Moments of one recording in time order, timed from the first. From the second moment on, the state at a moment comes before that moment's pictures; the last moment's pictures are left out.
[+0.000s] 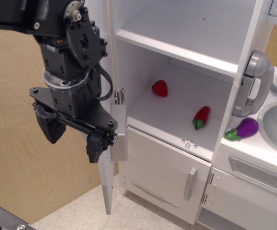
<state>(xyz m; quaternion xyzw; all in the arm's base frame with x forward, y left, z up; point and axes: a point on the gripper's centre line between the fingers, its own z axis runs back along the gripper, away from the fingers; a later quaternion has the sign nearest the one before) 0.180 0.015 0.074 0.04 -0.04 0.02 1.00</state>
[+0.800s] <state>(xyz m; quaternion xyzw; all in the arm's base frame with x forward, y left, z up) 0.187 0.067 0.088 0.03 -0.05 0.05 1.00</state>
